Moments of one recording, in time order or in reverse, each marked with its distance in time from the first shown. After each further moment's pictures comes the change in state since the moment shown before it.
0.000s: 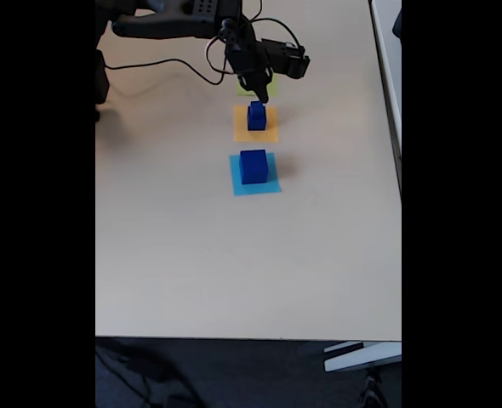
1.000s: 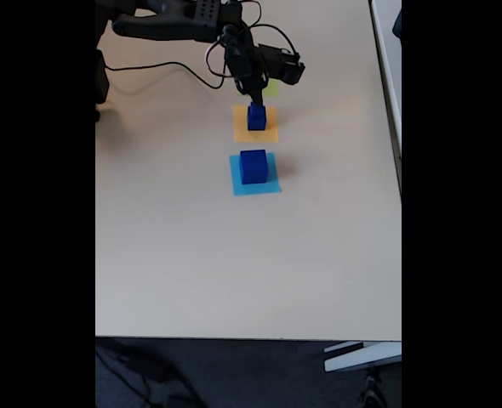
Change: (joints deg) arm -0.5 0.0 4.2 -1.2 0.7
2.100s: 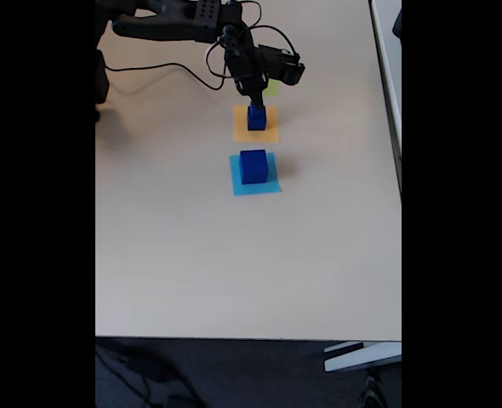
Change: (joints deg) arm 0.2 0.0 0.0 0.0 -0.2
